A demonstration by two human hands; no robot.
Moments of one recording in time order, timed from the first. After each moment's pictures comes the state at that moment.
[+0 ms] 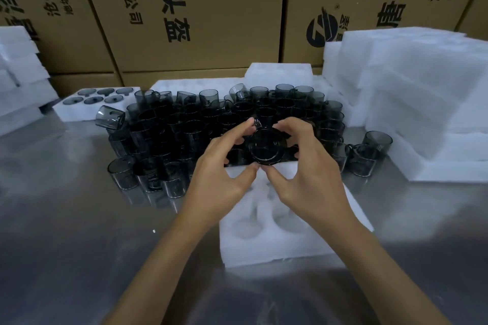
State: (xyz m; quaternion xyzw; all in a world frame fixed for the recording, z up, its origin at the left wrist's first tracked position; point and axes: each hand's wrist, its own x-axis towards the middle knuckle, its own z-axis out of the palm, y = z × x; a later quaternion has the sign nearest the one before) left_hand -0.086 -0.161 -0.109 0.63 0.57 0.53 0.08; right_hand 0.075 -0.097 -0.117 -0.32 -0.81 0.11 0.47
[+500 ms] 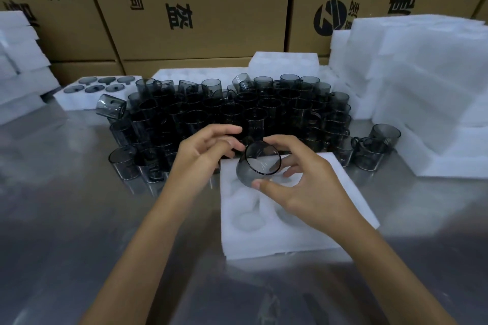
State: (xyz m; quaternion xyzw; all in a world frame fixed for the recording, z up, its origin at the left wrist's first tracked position) left_hand -0.108 -0.165 -0.099 0.50 0.56 0.60 0.28; right_hand 0.081 -0.107 -0.120 -0.32 -0.80 0.32 0.38
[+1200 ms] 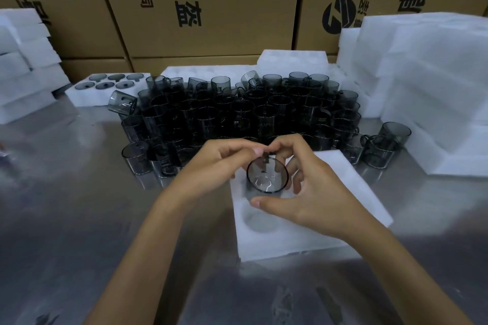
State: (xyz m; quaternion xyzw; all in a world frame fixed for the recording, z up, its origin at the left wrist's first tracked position) left_hand -0.114 -0.173 -0.090 0.57 0.58 0.46 0.37; right_hand 0.076 -0.124 -0.111 -0.29 -0.83 0.35 0.31
